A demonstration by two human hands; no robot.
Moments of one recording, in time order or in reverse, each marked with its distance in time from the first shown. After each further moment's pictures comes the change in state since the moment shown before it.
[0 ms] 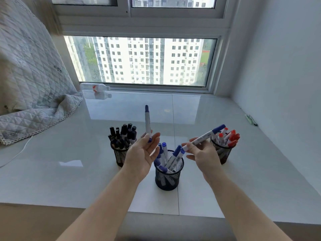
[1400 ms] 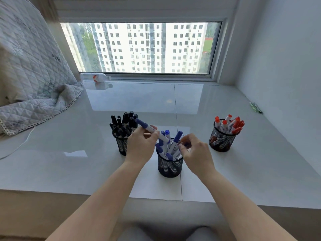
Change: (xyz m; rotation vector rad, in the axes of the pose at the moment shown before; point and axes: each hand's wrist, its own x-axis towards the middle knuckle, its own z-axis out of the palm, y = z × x) left_hand 0.004 -0.008 -0.017 1.200 0.199 0.527; right_hand -0.010 0.036 0.012 -0.755 0.013 -0.410
